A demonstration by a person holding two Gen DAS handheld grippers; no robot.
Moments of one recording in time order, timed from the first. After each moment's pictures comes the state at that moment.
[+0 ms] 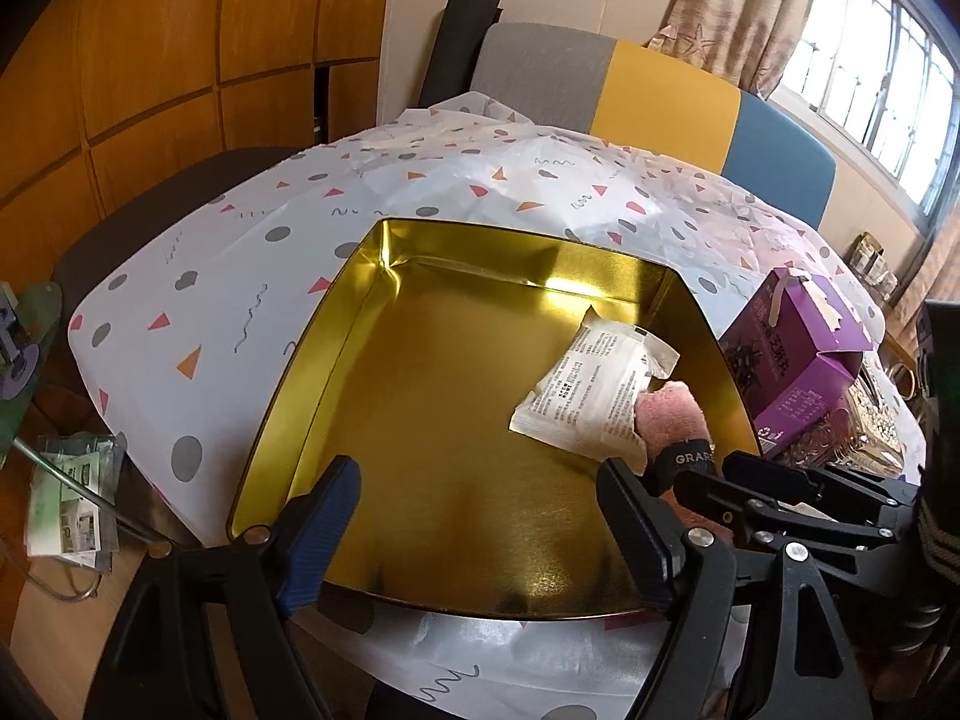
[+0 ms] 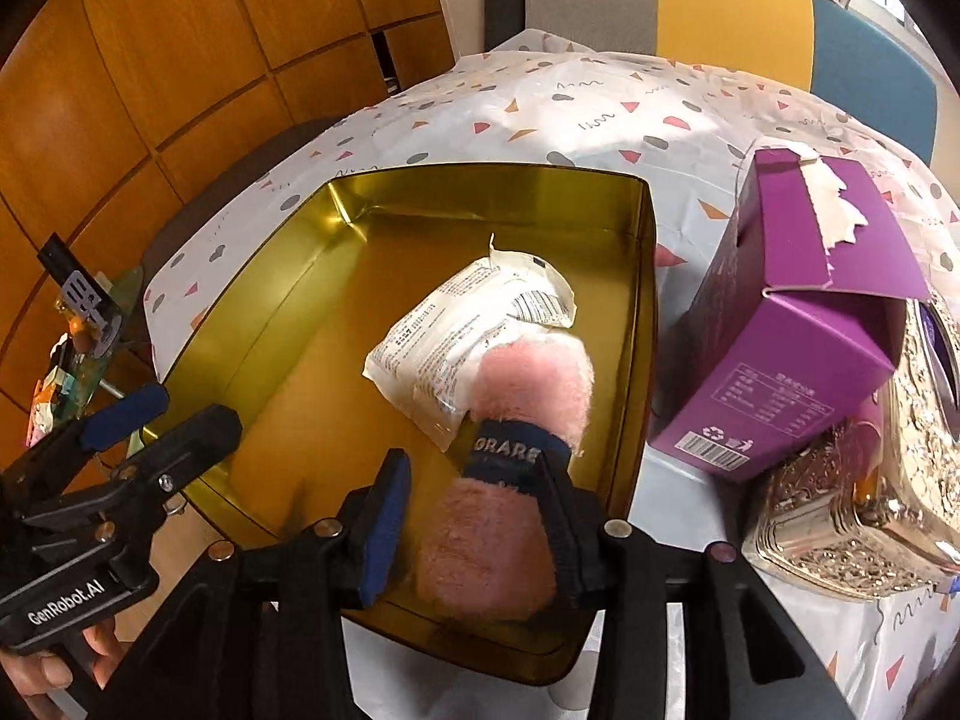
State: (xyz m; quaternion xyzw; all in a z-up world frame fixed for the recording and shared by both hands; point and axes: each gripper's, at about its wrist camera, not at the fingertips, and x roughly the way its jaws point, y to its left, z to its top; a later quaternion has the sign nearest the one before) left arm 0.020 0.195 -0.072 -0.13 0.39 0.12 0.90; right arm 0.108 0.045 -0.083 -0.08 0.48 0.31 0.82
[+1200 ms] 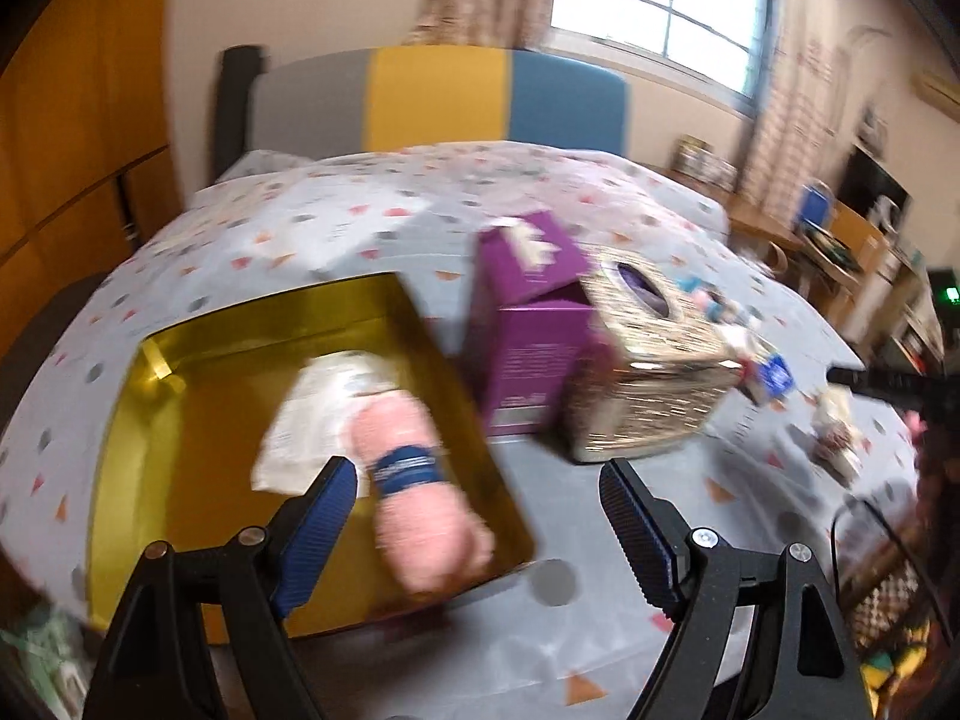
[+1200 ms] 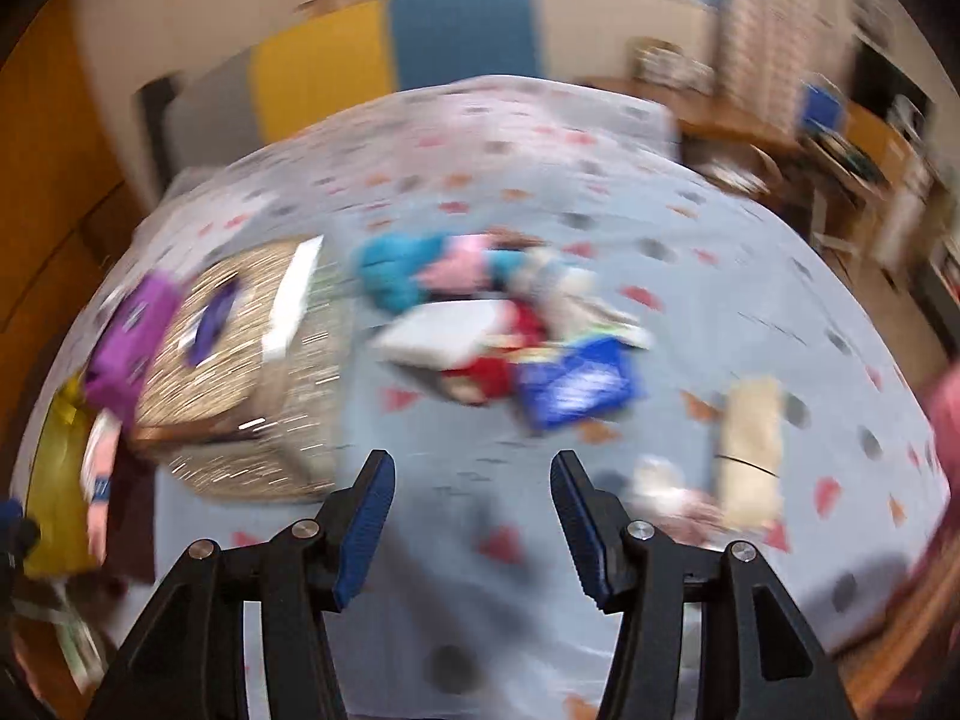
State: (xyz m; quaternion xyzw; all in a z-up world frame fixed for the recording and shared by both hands) left arm 0.040 0.059 -0.037 -0.01 0.37 -0.10 0.92; right arm 0.089 -0.272 -0.042 0.08 0.44 -0.04 0.89
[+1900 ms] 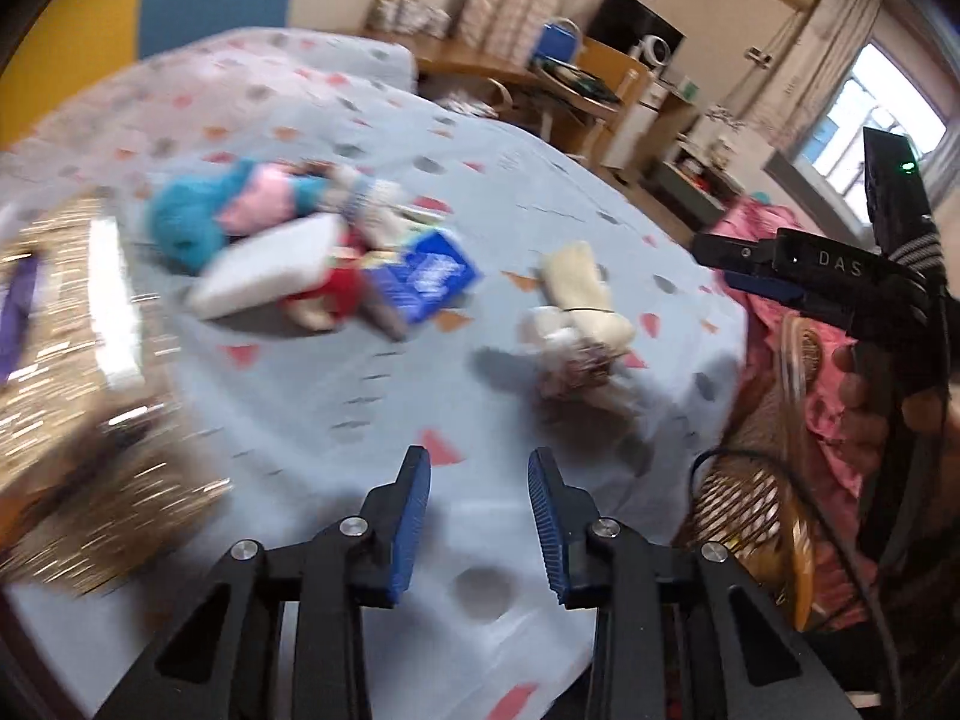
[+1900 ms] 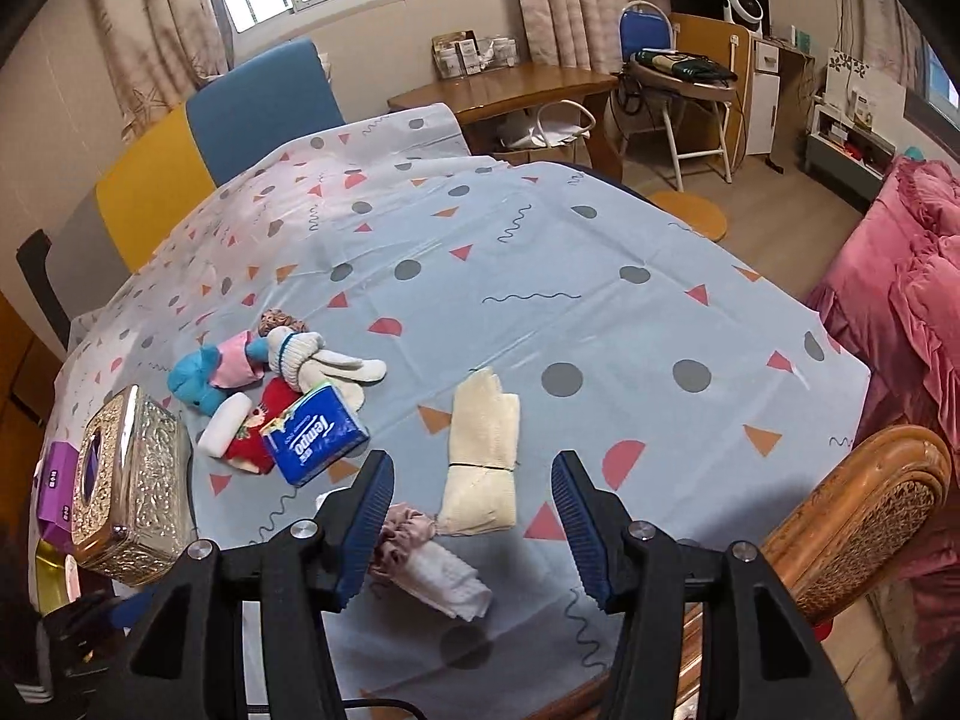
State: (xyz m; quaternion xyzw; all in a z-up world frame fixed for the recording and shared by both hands) left arm 0.104 -0.199 -0.078 0.04 0.48 -0.42 0.77; right arm 0.043 -0.428 -0.032 0.19 0.41 -0.16 0.87
